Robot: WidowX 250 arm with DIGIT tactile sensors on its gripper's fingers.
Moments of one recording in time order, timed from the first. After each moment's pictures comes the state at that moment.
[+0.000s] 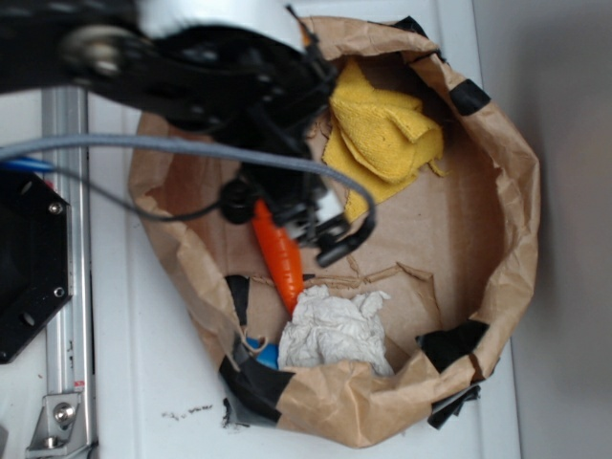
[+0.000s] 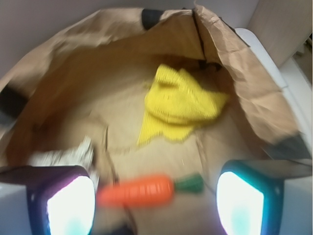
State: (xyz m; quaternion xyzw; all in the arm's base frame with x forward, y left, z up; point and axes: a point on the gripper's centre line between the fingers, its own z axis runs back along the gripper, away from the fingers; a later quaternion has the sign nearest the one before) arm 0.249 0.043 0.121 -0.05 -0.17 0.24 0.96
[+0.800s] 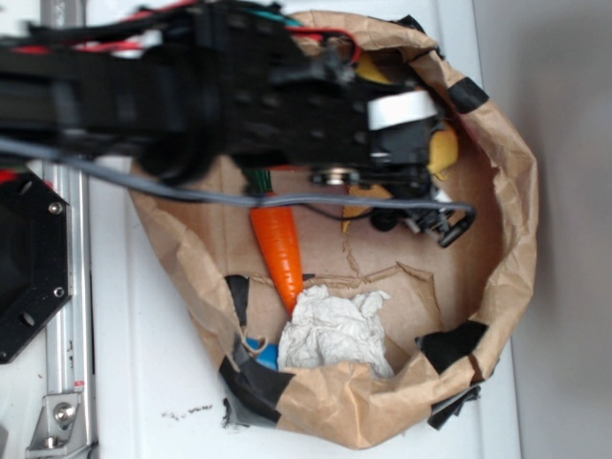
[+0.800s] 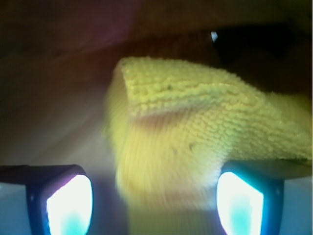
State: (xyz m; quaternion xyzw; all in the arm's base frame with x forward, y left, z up) arm 0.317 0.059 0.037 0.02 -0.18 0.32 0.93
